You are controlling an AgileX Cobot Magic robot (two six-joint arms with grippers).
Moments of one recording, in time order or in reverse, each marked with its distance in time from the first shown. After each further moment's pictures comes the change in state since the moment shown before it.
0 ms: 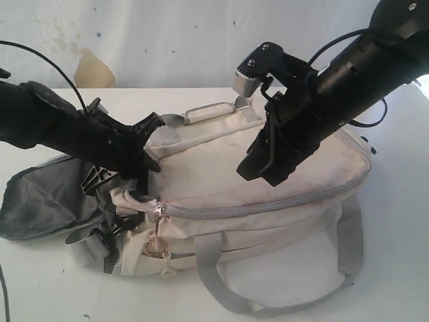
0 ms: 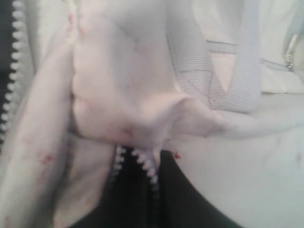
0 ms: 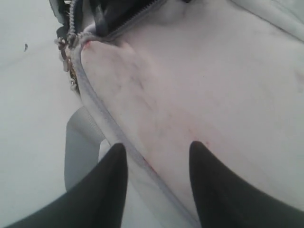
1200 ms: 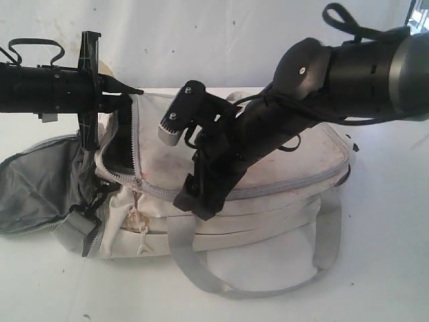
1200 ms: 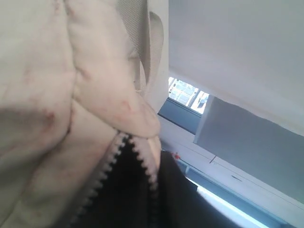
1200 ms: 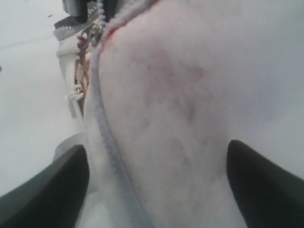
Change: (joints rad) left arm 0.210 -0.101 0.002 -0.676 0.275 0.118; right arm 0.231 0.163 0.000 0.016 -0.319 -0.091
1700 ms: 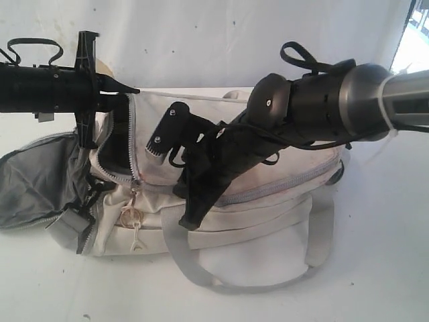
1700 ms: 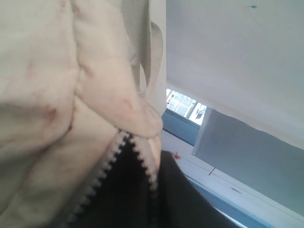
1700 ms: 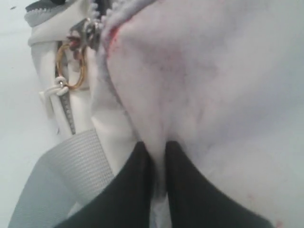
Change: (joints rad) left arm 0.002 0.000 0.000 -0.019 -0.045 0.016; right arm 0.044 0.102 0.000 -0.003 -0.149 -0.012
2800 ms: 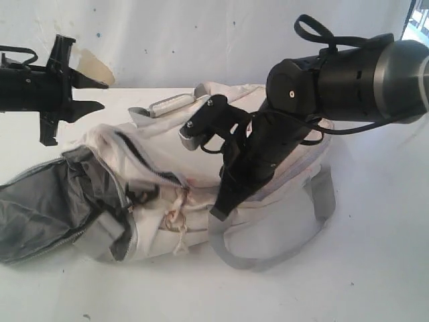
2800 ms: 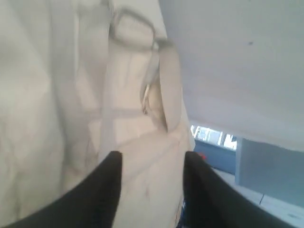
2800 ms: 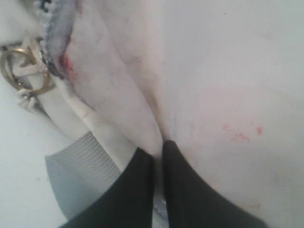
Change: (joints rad) left arm 0.115 -0.003 0.002 0.083 -0.056 0.218; right arm -0.049 -0.068 -0.005 -0.468 0.211 0.610
